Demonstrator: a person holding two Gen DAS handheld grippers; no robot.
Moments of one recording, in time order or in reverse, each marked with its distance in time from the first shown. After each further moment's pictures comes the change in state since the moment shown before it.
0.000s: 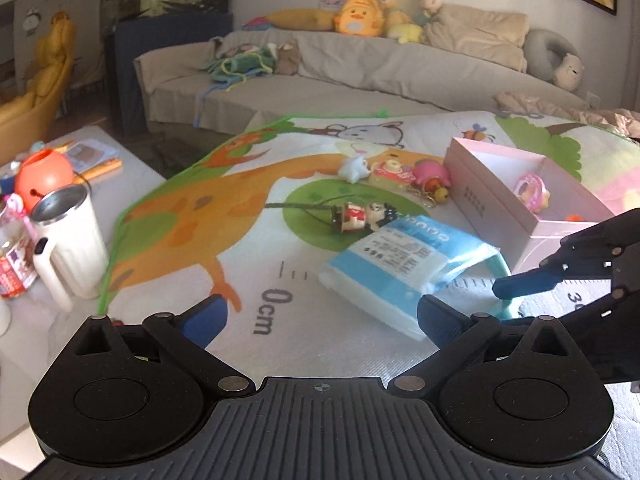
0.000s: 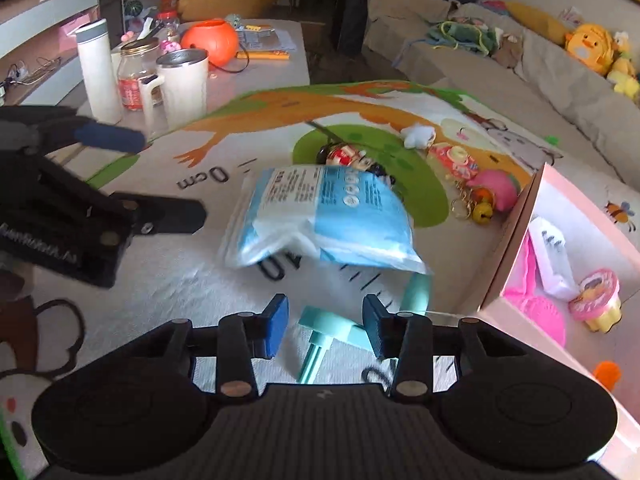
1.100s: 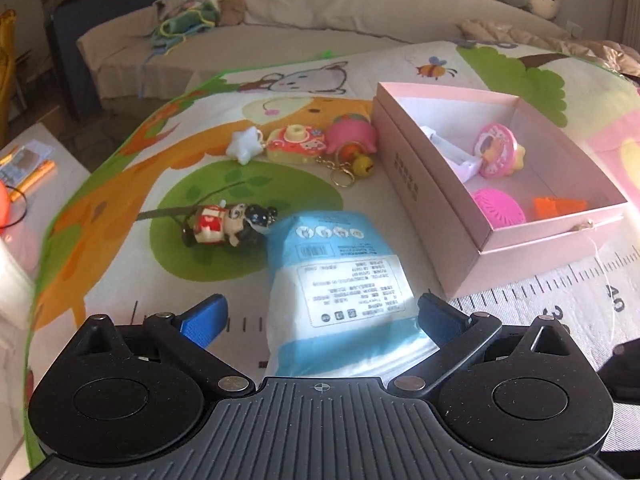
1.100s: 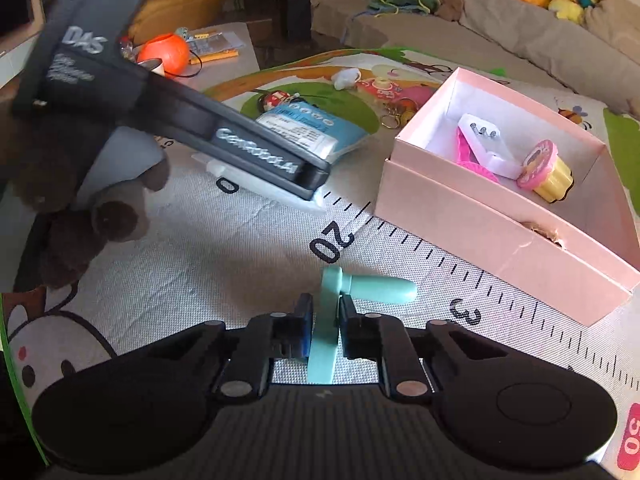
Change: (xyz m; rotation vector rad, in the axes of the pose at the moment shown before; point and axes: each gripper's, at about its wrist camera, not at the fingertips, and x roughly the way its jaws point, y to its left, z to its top) left arm 0.087 -0.089 0.041 0.090 0.219 -0.030; right arm -0.042 -0.027 -0.069 0.209 0.023 -0.020
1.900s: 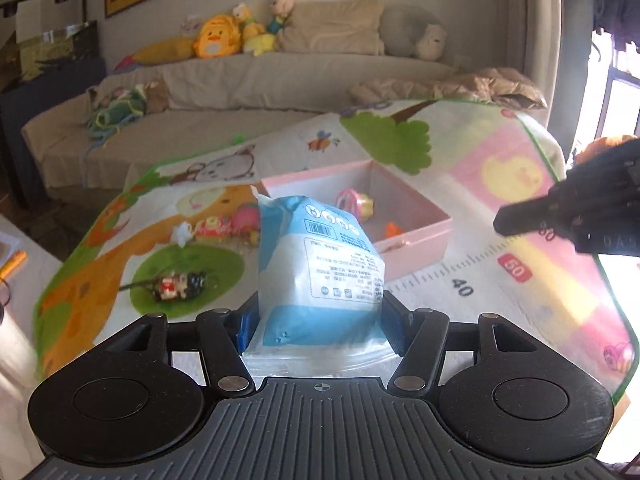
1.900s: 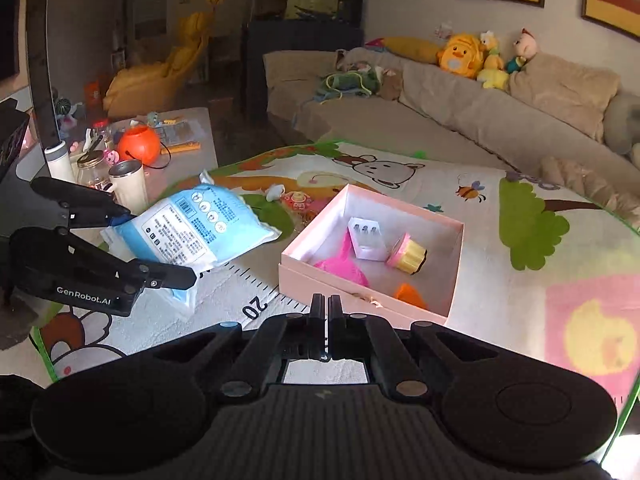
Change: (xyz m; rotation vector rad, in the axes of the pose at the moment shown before) left arm -0.152 -0.046 -0.021 0.170 -0.219 -0.190; right arm -0.169 -0.045 0.005 0.037 -0.226 -0.115
